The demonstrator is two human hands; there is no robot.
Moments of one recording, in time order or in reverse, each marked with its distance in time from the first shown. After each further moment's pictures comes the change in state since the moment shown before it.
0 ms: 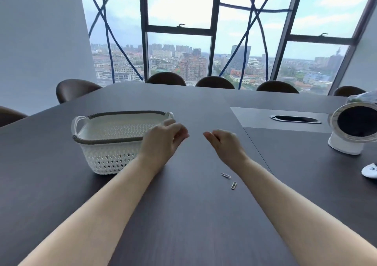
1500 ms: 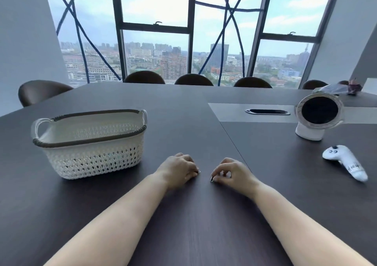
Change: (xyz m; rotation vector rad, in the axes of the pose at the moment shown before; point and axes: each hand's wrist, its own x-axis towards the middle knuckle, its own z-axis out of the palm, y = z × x) left_hand -0.029 0.021 0.108 0.138 -0.753 0.168; right_hand -0.084 0.086 -0.034 -0.044 -0.302 0.167
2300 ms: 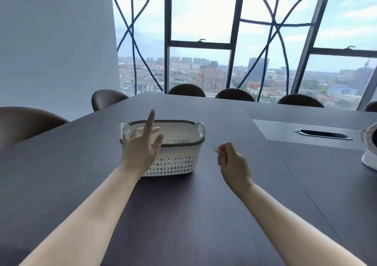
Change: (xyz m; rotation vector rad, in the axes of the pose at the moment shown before) left_hand -0.144 -0.111 -0.105 -0.005 0.705 -0.528; right_hand 0.053 -0.148 0.061 0.074 0.444 -0.220
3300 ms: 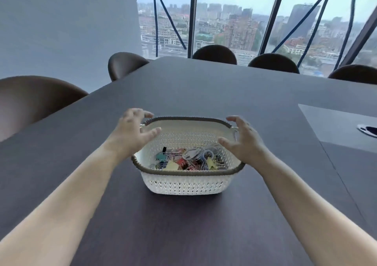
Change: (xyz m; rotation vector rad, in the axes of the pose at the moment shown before) left_hand 0.084 -0.082 -0.019 -0.078 -0.366 -0.380; right_hand 0.139 -0.015 0.063 0.008 -0.458 0.140
